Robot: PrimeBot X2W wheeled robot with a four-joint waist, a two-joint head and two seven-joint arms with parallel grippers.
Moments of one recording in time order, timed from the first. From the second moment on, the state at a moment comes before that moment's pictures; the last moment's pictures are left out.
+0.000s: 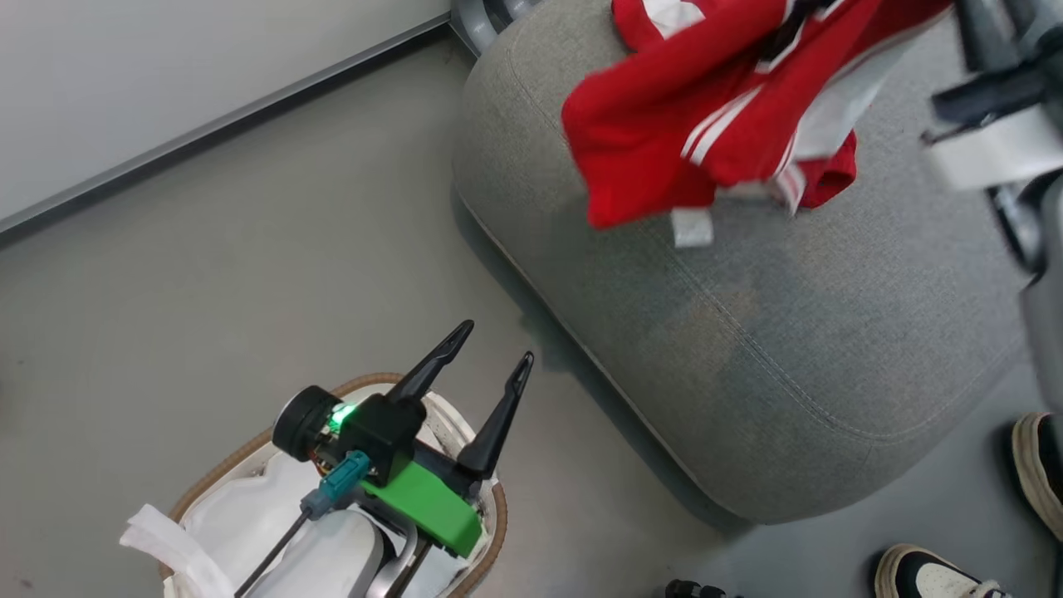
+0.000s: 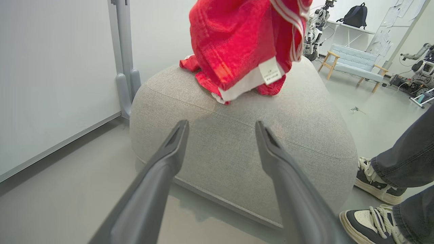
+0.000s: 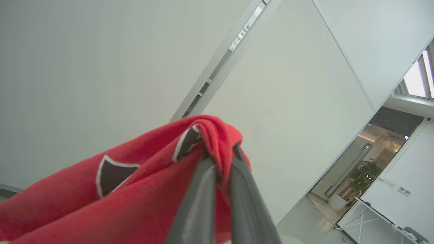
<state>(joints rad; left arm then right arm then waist) -0.33 0.23 -0.66 0.23 -0.38 -0.13 -0.26 -0.75 -0.31 0.08 0.16 -0.07 0.13 -0.26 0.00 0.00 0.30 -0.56</state>
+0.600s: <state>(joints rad) -0.36 0.30 -0.65 0.16 -0.35 -0.13 -0.26 -1.07 -0.37 -0.22 0.45 -0.30 0.13 -0.26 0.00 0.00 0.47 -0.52</state>
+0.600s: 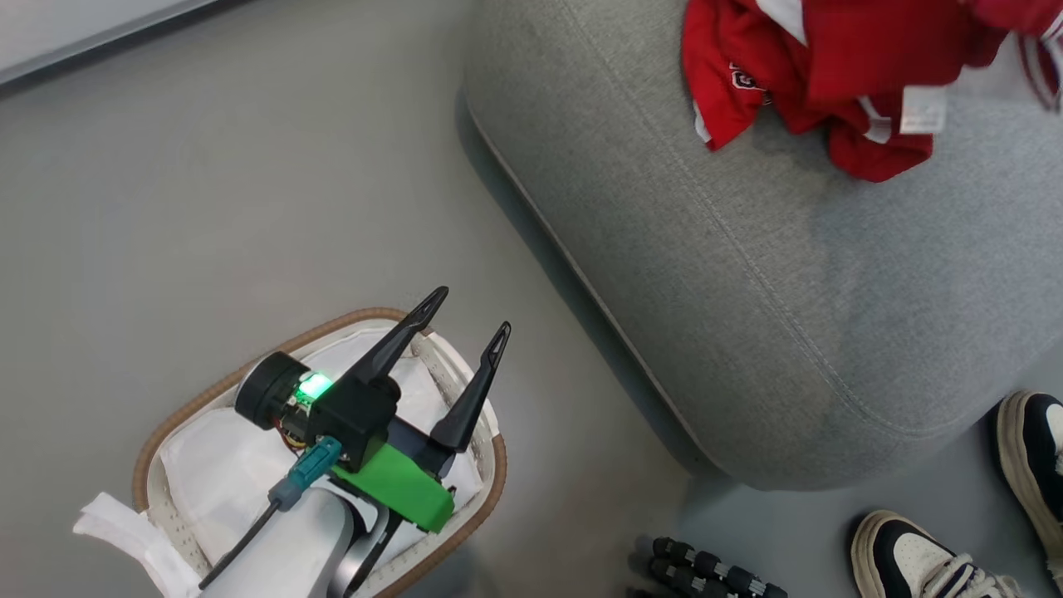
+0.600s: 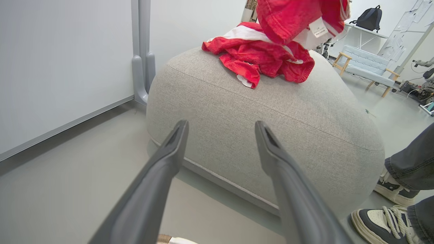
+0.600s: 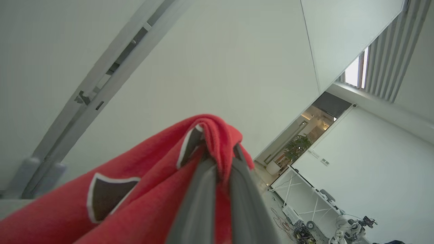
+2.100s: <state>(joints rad) -0.28 0.20 -0.42 0.25 -0.33 -0.13 -0.26 -0.37 -0.06 -0.26 0.36 -0.12 0.13 -0.26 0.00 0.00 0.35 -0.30</state>
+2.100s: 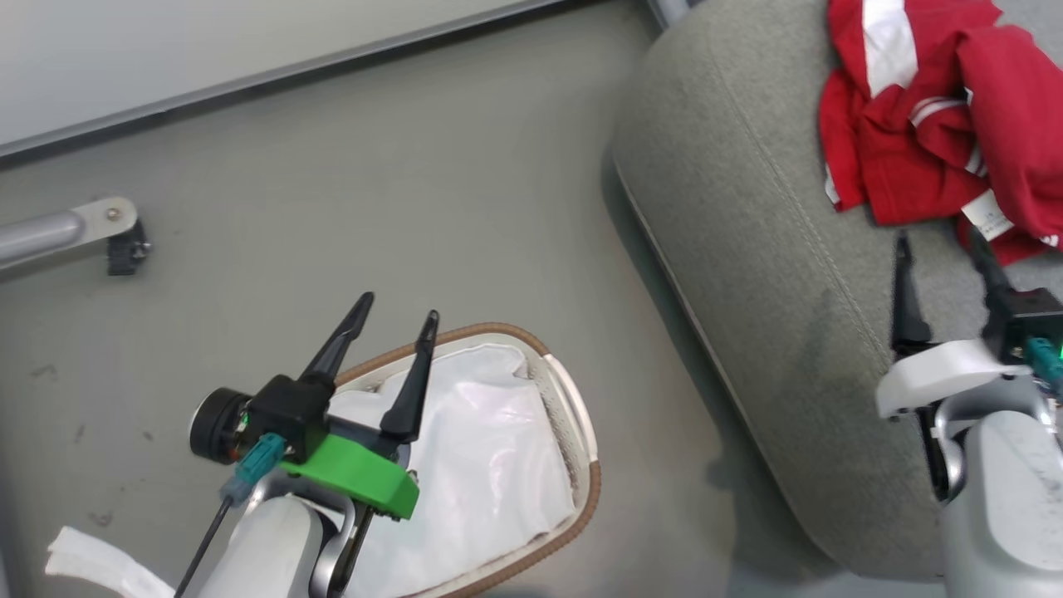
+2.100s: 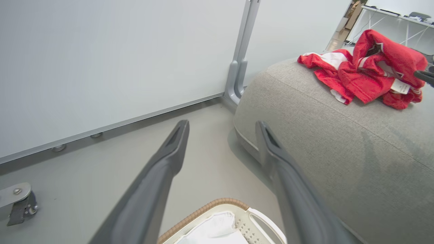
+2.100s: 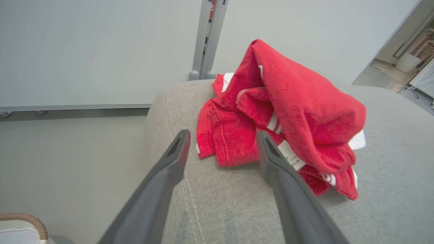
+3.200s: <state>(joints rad) -0.06 0.05 0.00 0.36 -0.19 -0.13 -0.26 -0.23 -0.05 -0.02 0.40 0.07 0.13 -0.26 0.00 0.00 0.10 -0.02</state>
